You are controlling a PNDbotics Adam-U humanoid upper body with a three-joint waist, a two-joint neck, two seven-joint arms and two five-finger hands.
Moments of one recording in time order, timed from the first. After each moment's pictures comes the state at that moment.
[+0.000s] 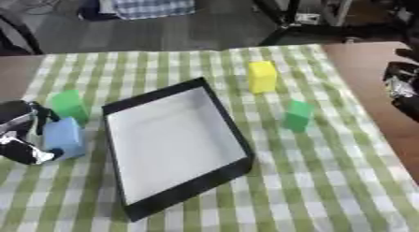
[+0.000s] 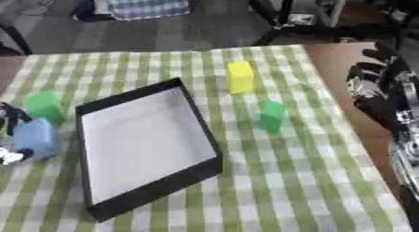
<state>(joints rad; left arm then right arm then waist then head) -0.46 0.67 -0.15 -1.36 -0.74 -0.19 -0.47 -0.14 -0.45 -0.15 -1.64 -0.02 -0.16 -0.07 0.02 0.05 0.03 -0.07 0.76</state>
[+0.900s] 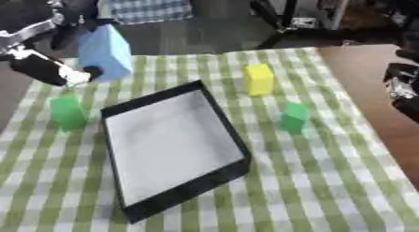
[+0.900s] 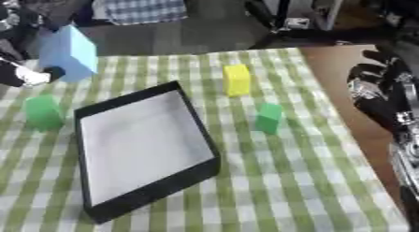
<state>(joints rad) -0.80 0.57 -0.34 -1.44 -0.65 -0.25 -0.58 -0.13 -0.45 -0.15 -1.64 -0.02 -0.16 -0.07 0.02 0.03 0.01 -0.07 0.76</state>
